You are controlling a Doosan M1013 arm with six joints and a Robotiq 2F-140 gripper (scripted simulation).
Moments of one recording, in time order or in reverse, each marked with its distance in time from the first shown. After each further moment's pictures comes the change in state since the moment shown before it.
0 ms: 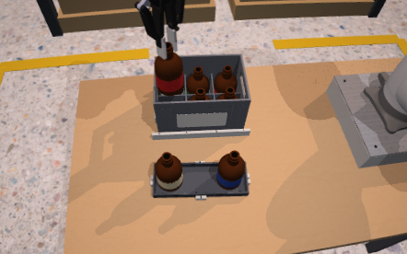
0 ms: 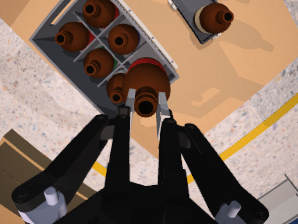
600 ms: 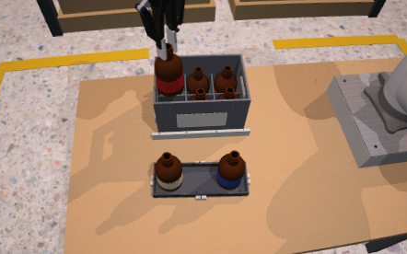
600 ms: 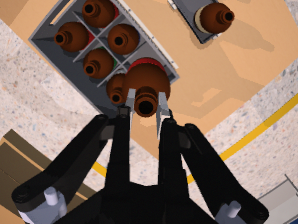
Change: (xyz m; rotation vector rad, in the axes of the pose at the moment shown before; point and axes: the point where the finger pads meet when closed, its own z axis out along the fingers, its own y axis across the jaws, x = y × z) arm 0.000 0.000 0.004 0.000 0.000 0.000
